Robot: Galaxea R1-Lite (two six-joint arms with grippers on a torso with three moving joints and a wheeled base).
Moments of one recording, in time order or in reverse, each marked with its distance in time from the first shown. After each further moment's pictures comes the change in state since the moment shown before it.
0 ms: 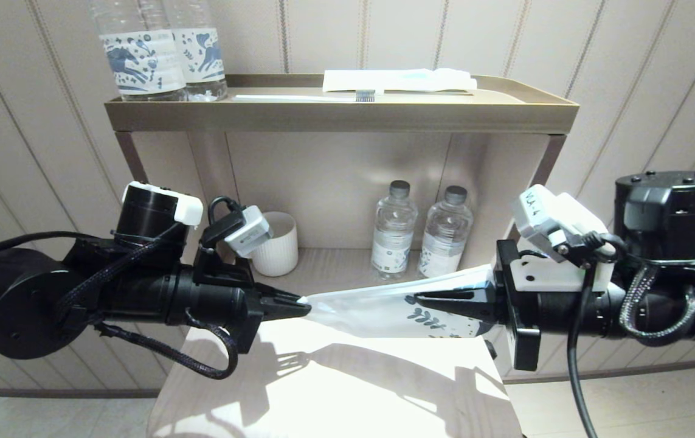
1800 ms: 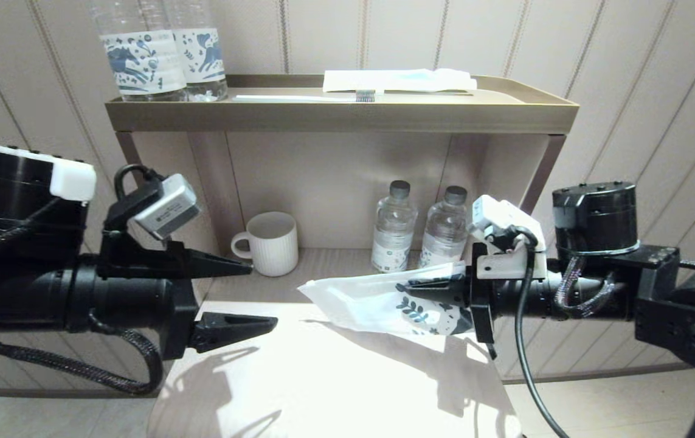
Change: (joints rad) left arm 0.042 -0.276 0.016 0.200 0.075 -0.005; right arm -0.054 0.176 -0.057 -0.011 -0.067 0.010
